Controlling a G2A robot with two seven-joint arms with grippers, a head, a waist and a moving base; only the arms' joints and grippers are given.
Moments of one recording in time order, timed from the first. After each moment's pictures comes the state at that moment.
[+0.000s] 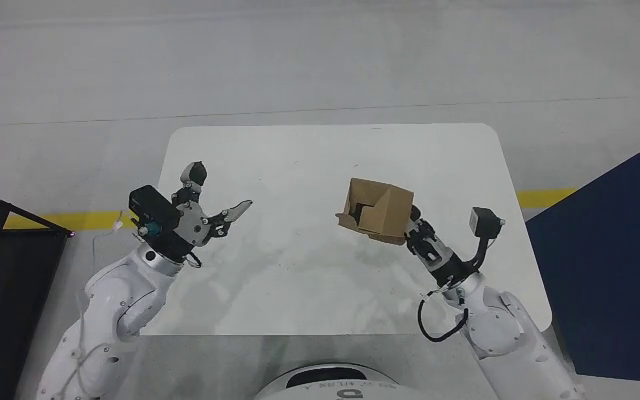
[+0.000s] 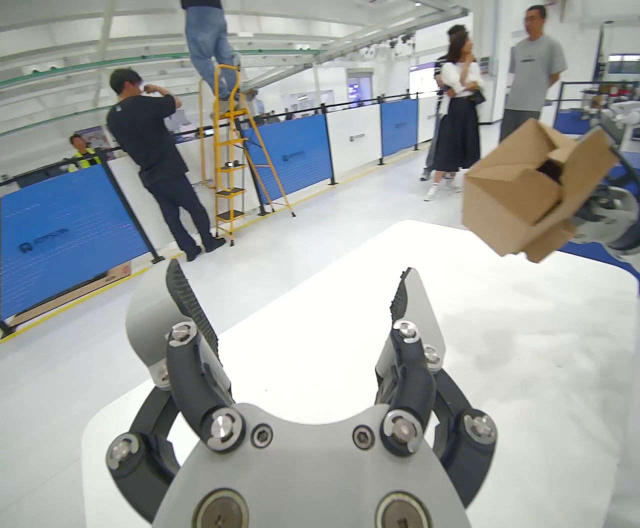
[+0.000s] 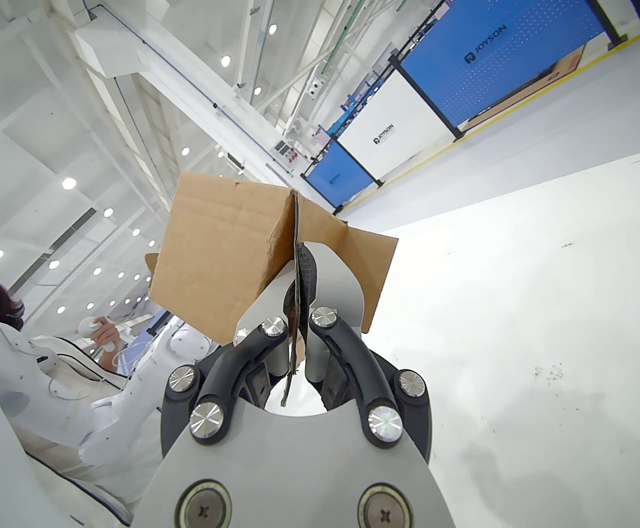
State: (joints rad) left arm 1.78 -0.98 -1.55 -2.00 1.20 -0.45 0.25; right arm -1.87 -1.10 1.40 -1.93 -0.30 -0.62 0.04
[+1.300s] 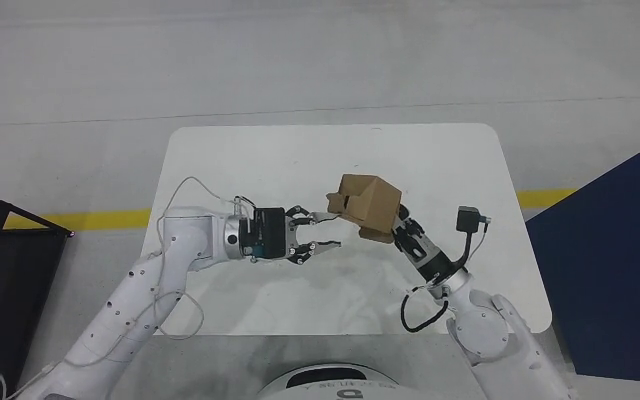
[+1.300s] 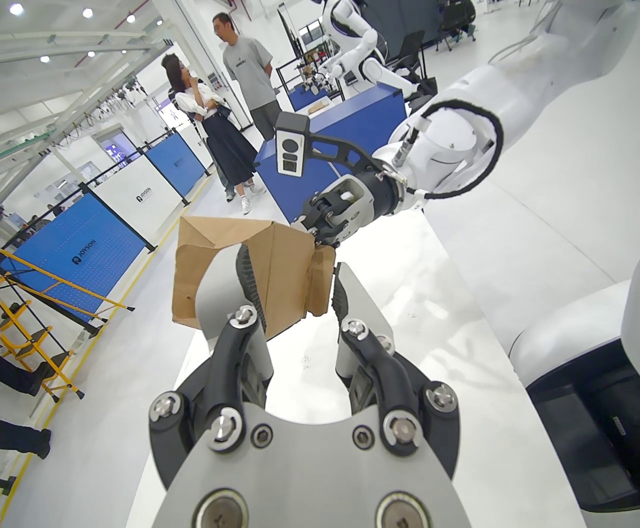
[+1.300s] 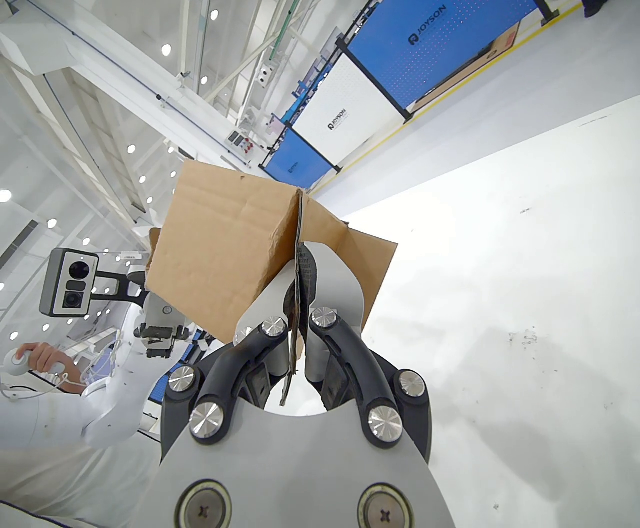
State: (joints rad) left arm 1.24 -0.98 -1.05 -1.82 1.55 -0.93 0.46; right arm -1.88 -1.12 1.35 -2.00 -0.35 -0.38 0.06
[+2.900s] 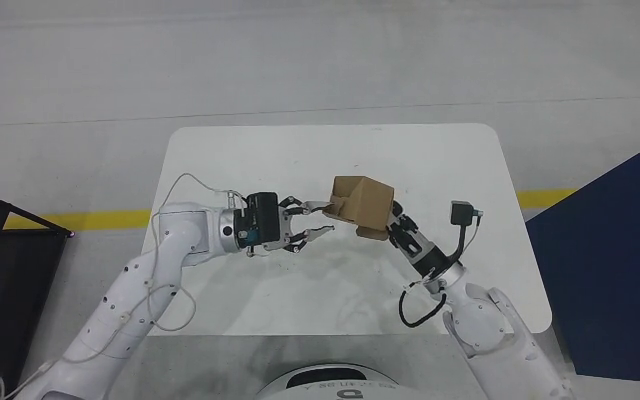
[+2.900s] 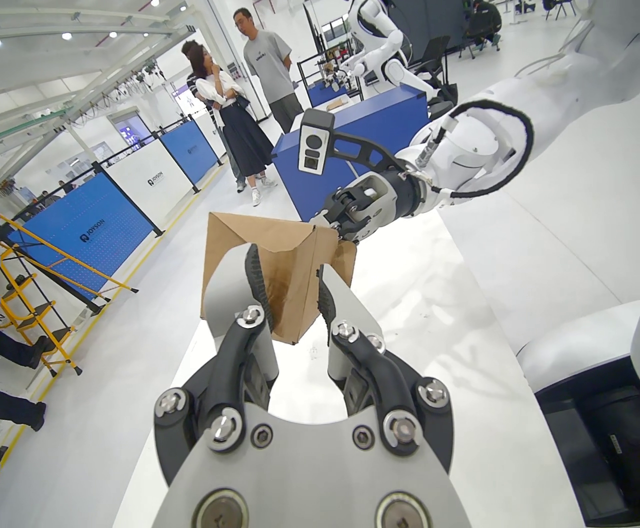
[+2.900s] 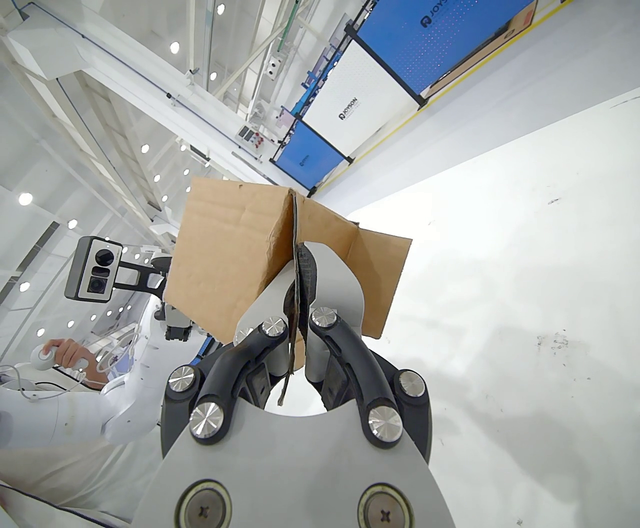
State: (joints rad) left arm 1.23 -0.98 -1.07 -1.79 1.46 -0.92 0.39; right arm -1.83 -1.13 1.34 -1.97 -0.30 -0.38 0.12
